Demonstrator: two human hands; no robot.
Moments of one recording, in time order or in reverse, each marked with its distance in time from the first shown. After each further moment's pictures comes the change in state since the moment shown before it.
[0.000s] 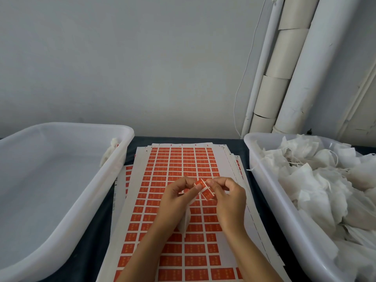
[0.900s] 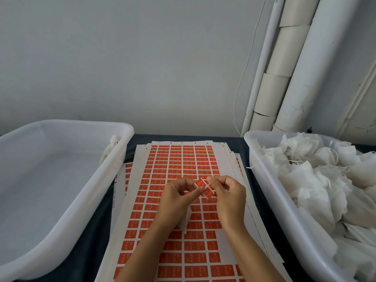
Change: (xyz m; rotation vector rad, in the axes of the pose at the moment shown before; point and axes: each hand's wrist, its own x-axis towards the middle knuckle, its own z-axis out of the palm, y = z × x) left_hand 0.002 -0.001 0.003 0.172 0.051 -0.018; right_hand -0.001 -0.001 0.000 0.028 -0.018 0.071
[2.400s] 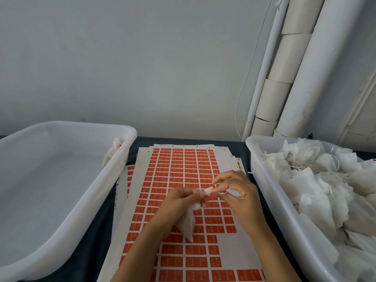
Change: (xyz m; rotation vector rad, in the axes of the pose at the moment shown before) left_hand -0.005 0.018 -0.012 -0.082 -0.234 -0.289; right_hand 0.018 -0.009 -0.039 -0.211 -0.255 -0.605
